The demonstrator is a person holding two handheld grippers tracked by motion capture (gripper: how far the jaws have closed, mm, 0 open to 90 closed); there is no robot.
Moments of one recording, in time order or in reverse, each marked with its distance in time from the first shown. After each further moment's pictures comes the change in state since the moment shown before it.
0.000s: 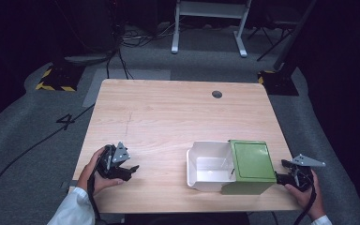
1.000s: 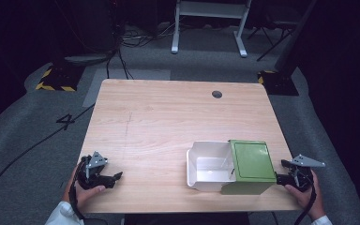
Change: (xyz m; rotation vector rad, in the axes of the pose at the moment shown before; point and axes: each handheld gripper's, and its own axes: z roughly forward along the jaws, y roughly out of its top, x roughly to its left) left arm 0.015 -0.074 0.000 -0.037 0.010 -0.294; right arm 0.001 0.000 0.000 -0.003 0.006 -0.012
